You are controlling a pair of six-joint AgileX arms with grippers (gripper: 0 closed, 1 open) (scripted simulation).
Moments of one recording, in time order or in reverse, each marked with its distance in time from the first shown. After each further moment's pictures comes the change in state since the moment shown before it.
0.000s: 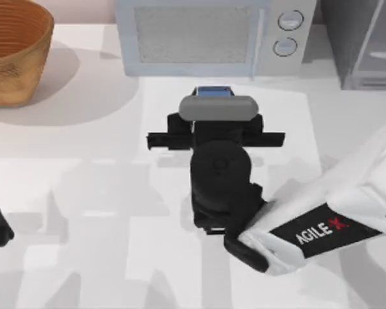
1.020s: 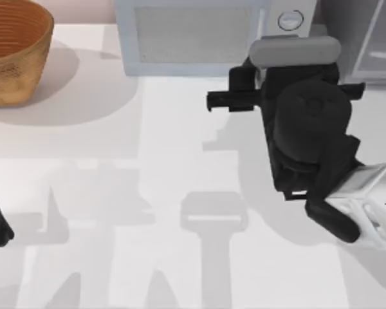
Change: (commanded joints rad) left arm 0.000 0.000 0.000 0.000 0.000 0.000; right arm -0.134 -0.455 -0.178 -0.314 -0.167 -0.016
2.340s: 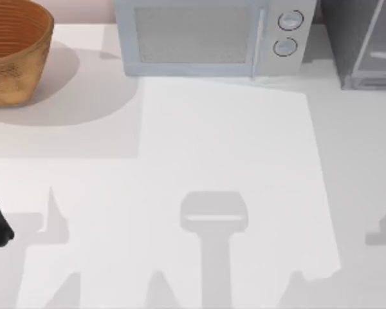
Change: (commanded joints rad) left arm 0.000 0.000 0.000 0.000 0.000 0.000; right arm -0.770 -1.705 -0.797 -0.858 -0.766 -0.005
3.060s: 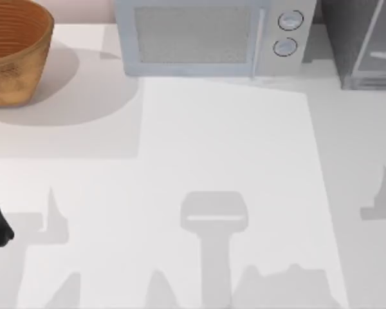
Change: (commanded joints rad) left arm 0.000 0.000 0.000 0.000 0.000 0.000; right arm -0.035 0.297 0.164 0.200 -0.048 0.007
